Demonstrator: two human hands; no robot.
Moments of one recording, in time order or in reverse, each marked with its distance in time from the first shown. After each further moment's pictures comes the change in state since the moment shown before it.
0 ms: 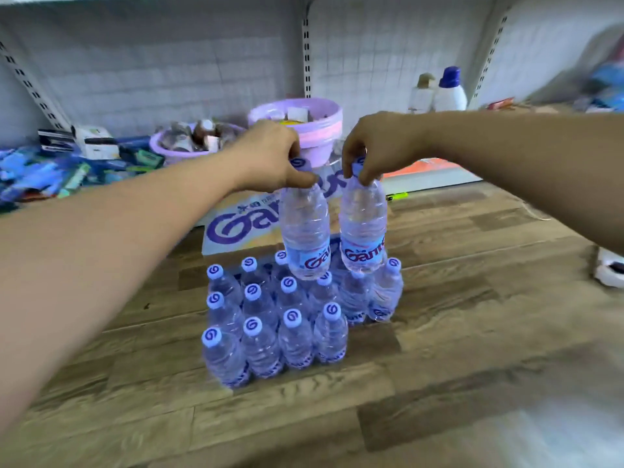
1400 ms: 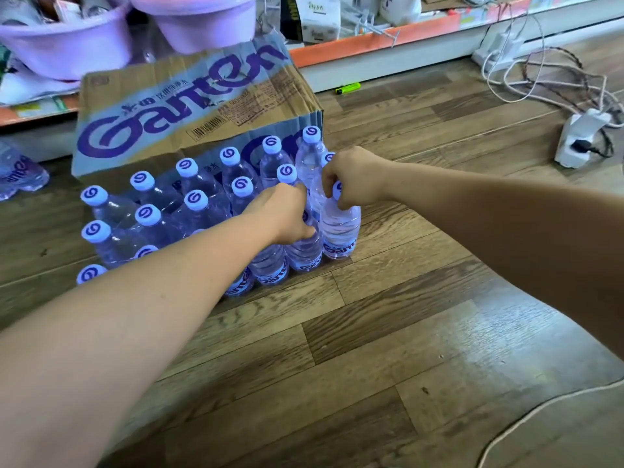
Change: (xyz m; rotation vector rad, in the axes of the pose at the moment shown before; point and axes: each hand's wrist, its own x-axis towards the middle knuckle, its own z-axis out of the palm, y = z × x) left_hand -0.013 0.089 0.257 -0.051 -0.372 0.013; right_hand -0.036 0.078 0.228 0.136 -0.131 0.147
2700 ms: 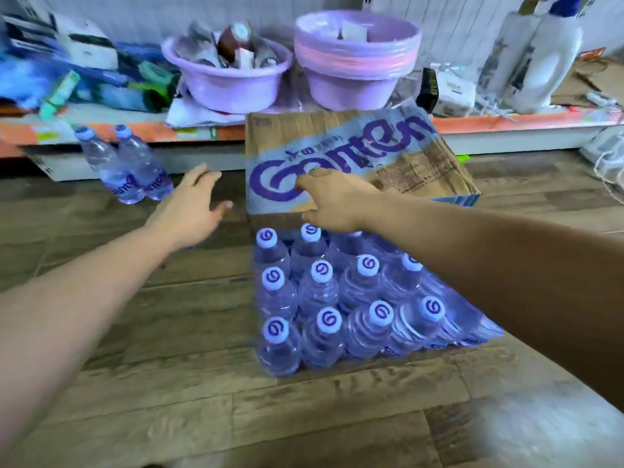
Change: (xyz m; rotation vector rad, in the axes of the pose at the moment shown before) left_hand -0.079 -0.353 -0.065 -0.219 0.409 -0.357; right_hand 0.166 -0.240 -0.041 -0.138 0.106 -0.252
